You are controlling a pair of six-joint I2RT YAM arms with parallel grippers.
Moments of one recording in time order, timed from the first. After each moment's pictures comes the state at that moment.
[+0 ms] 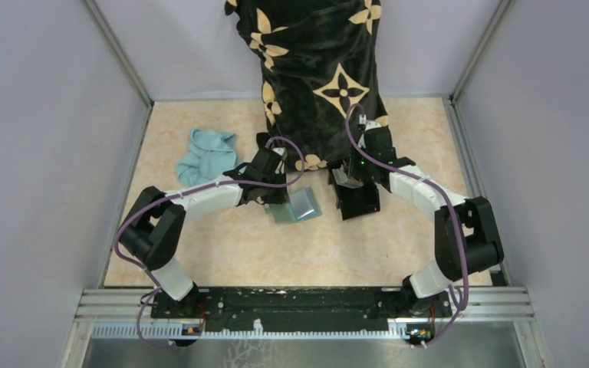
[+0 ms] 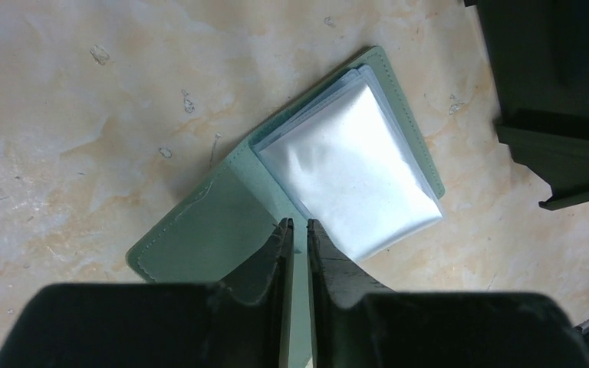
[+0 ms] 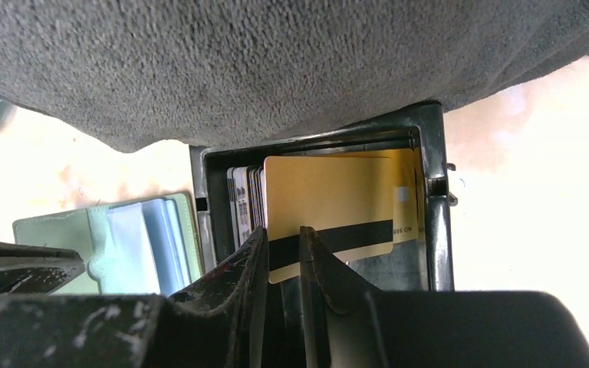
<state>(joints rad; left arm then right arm) -0.67 1.69 1.02 -0.21 0.04 -0.51 0.33 1.52 0.97 -0.17 -0.10 0.33</state>
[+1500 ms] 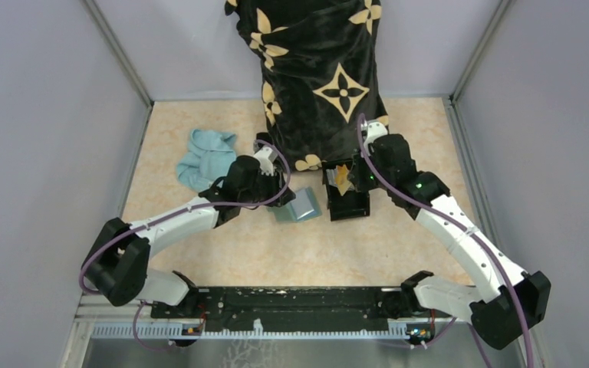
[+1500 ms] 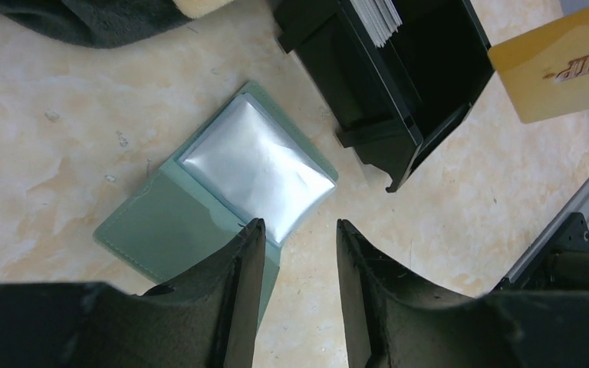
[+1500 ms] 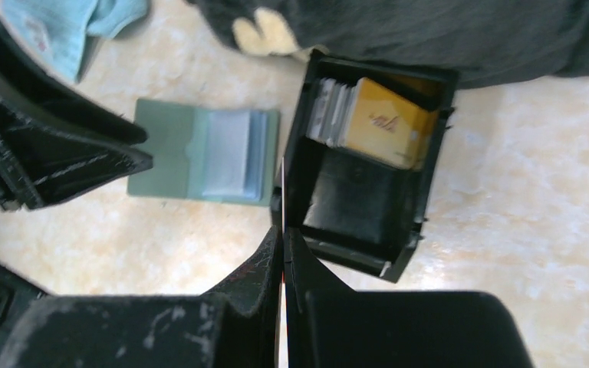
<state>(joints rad) -0.67 1.39 0.78 0.08 0.15 -0.47 0.50 1.08 1.04 -0.56 0.00 0.21</state>
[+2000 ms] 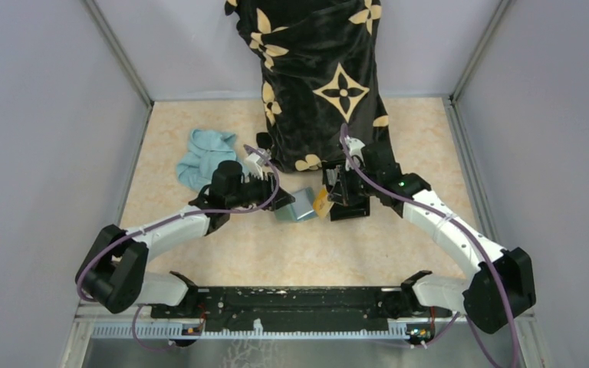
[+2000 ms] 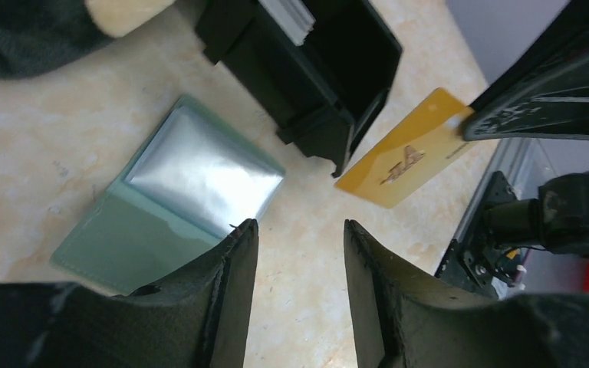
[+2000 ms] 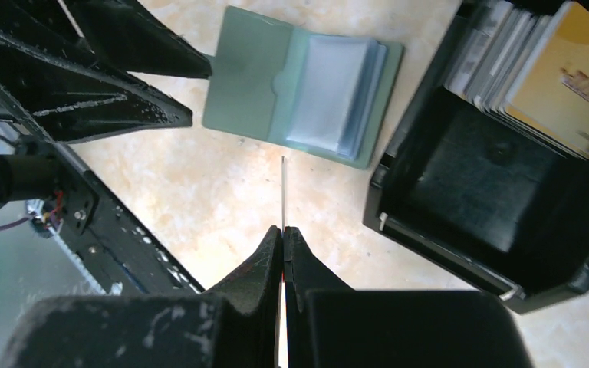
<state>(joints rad) -0.58 1.34 0.63 0.30 0.41 -0.46 0.50 1.18 0.92 -0.48 -0.36 0.25</state>
